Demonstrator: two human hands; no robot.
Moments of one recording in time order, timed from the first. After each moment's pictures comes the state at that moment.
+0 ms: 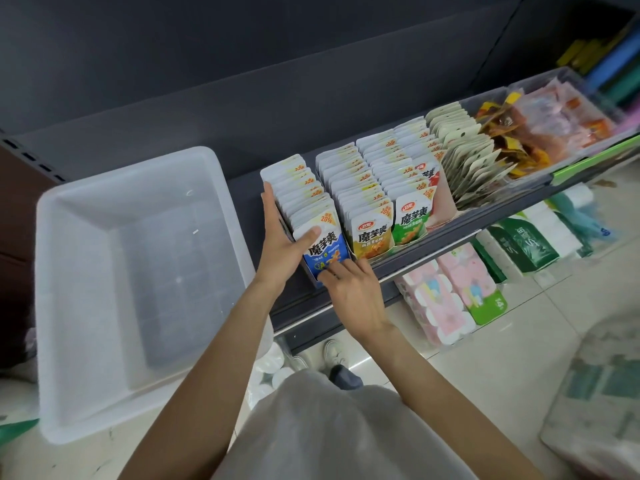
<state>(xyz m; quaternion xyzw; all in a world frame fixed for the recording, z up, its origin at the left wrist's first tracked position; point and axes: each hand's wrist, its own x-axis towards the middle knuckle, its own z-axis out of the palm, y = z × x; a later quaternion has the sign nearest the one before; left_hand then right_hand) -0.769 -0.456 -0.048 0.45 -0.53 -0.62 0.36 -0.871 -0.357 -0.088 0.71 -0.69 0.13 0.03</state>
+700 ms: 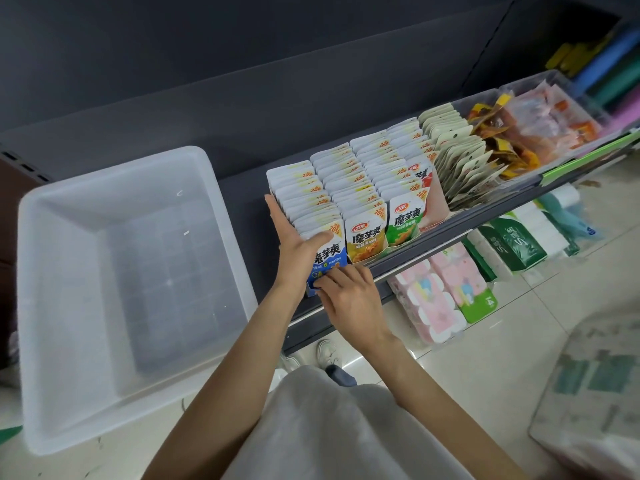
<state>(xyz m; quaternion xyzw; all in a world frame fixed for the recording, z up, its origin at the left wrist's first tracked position) -0.798 -0.442 -0.053 0.49 -0.46 -0.65 0.35 -0.874 -0.344 -0.094 0.69 -0.70 0.17 0.01</state>
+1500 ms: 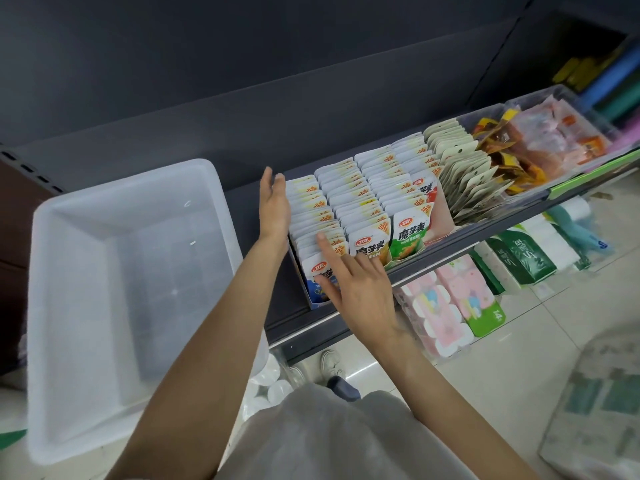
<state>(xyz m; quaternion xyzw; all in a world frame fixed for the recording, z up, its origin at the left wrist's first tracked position) -0.808 -0.522 -0.032 0.56 -0.43 -0.59 0.39 -0.888 -0.367 -0.063 0.68 -0.70 0.21 0.08</state>
